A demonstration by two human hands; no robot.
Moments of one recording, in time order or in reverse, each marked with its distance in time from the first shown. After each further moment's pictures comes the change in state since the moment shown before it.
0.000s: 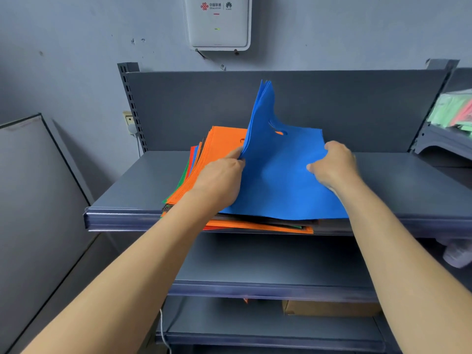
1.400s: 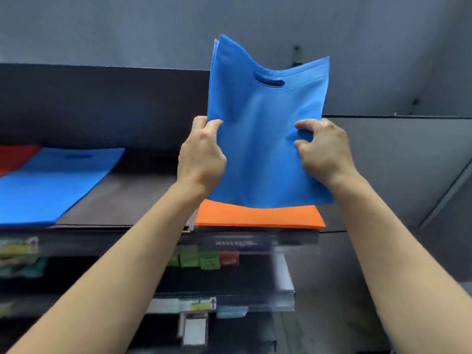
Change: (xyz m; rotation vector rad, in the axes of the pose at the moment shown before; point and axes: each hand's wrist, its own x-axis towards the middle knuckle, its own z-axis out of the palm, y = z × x) left_hand -0.655 -0.031 -0.167 0.378 0.911 -1.457; right_hand -0.570 -0.258 0.078 0.452 -0.867 -1.391
